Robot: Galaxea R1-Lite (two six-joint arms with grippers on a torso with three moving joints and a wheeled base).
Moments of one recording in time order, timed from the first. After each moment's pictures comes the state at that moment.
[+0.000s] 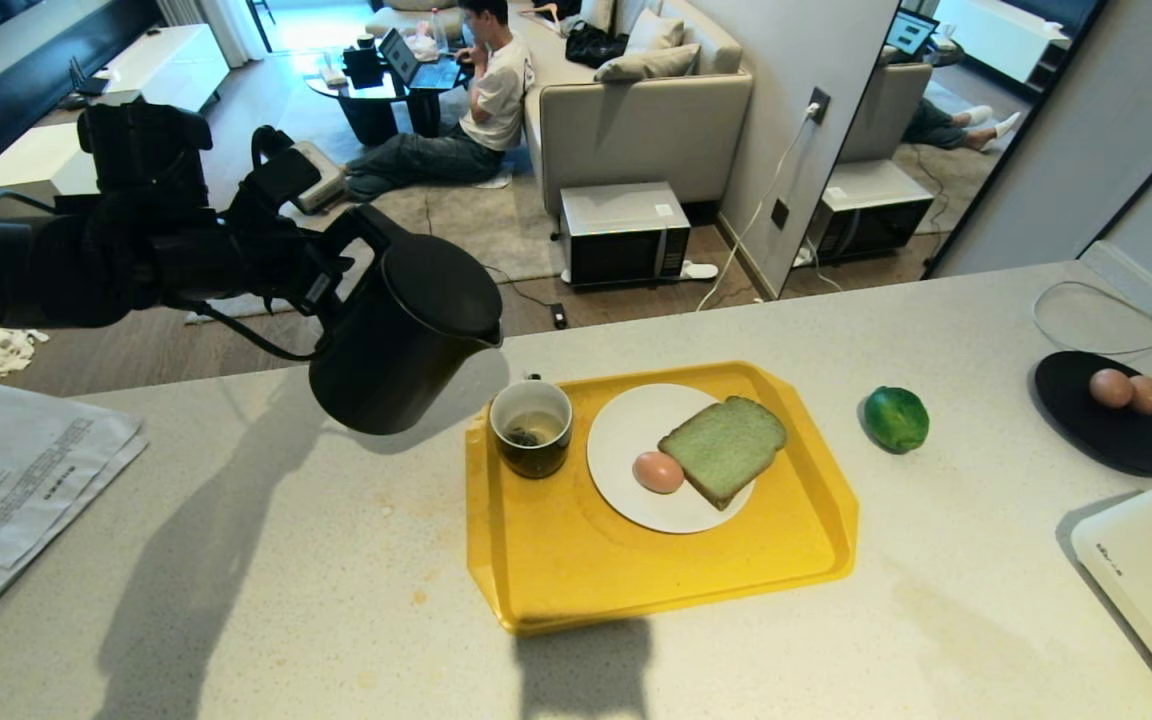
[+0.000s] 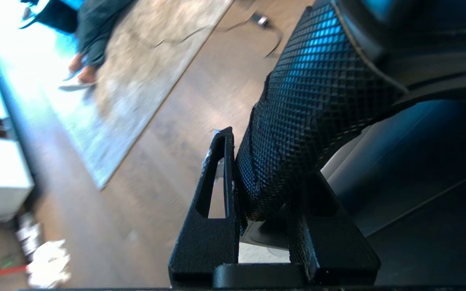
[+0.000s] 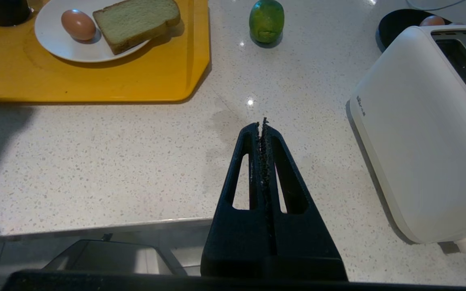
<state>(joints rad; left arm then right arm) -0.09 1.91 -1.62 -0.11 -0.14 0.72 0.00 0.00 0.00 0.00 0.01 -0.05</state>
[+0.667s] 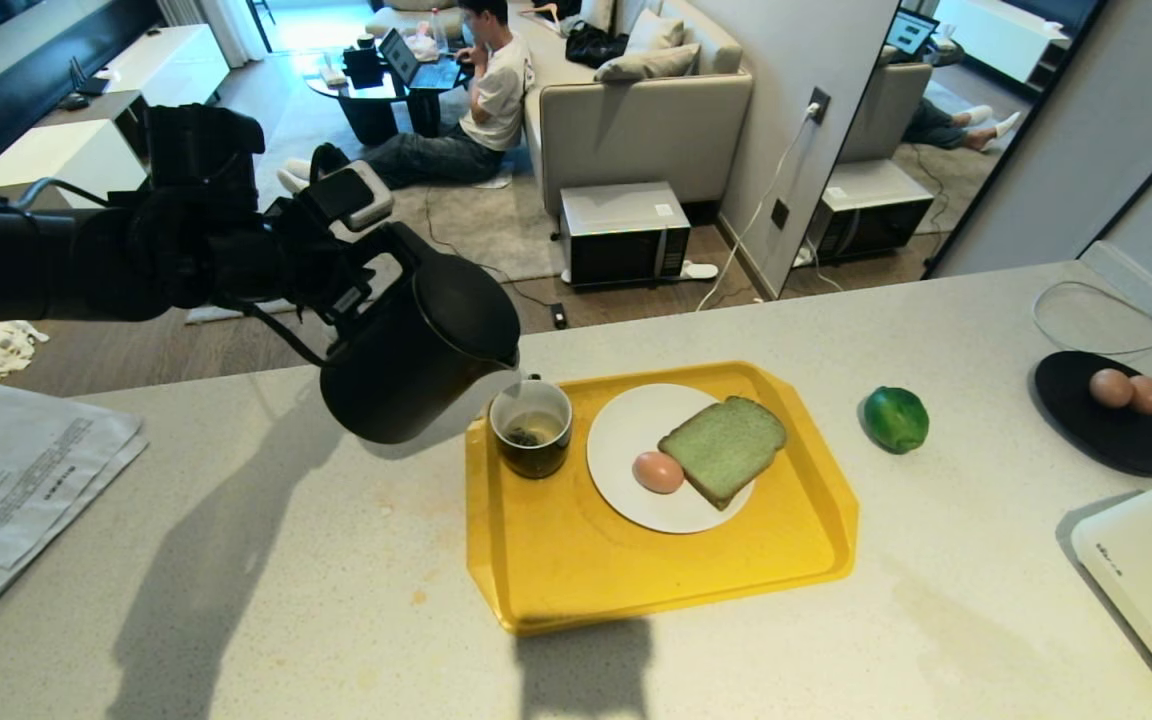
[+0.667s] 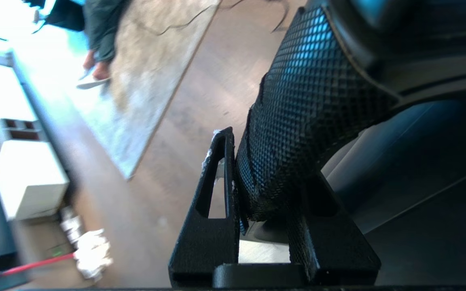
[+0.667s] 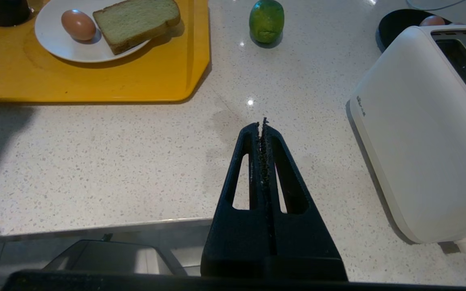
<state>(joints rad) -0.17 1.93 -1.67 -0.03 -0.01 0.84 0.00 0.00 0.00 0.00 0.01 -0.05</state>
